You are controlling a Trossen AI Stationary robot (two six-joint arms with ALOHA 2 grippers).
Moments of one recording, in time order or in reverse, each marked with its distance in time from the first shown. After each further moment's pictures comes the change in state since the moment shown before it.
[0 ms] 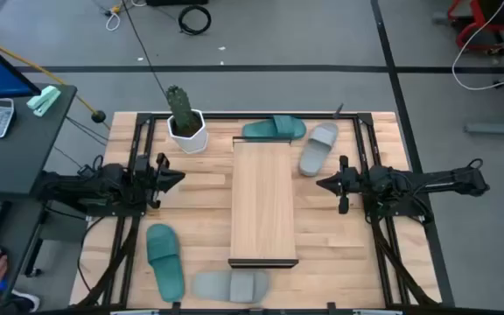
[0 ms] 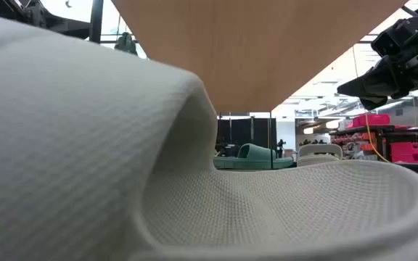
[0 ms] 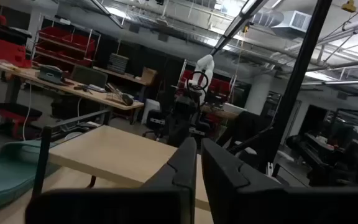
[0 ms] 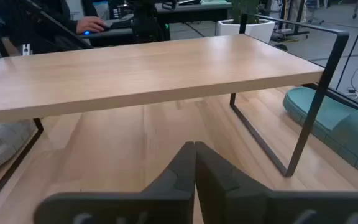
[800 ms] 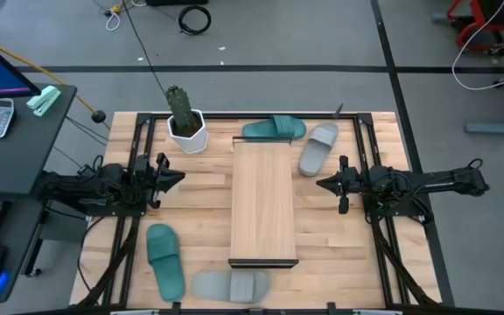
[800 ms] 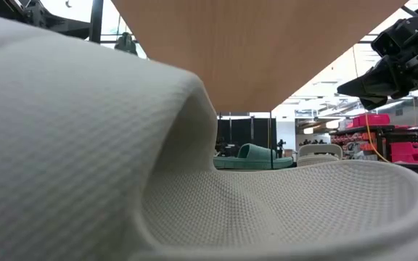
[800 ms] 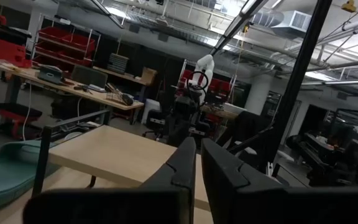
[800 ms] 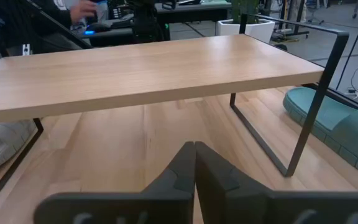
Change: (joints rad) left arm 0.000 0.000 0.000 0.000 0.000 0.000; right arm 0.000 0.000 0.000 0.000 0.000 0.000
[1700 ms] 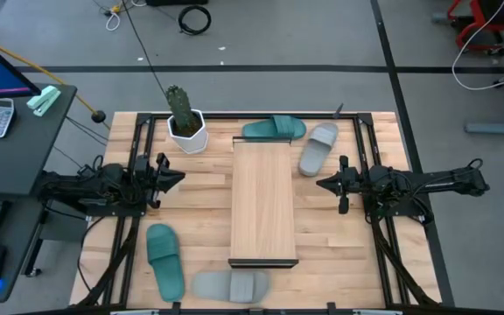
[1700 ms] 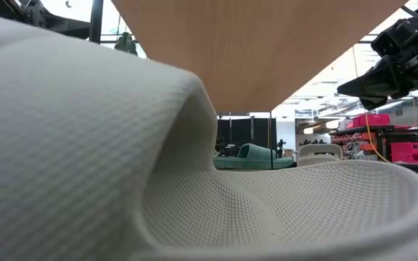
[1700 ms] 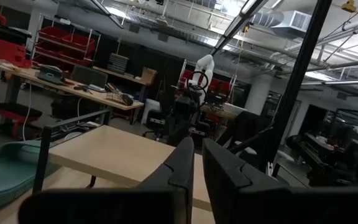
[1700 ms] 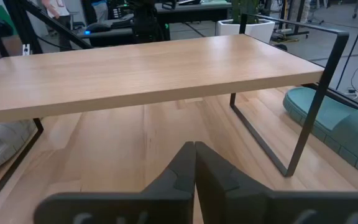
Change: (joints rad) left arm 0.000 0.000 0.000 0.000 0.000 0.000; right arm 0.000 0.000 0.000 0.000 0.000 0.000
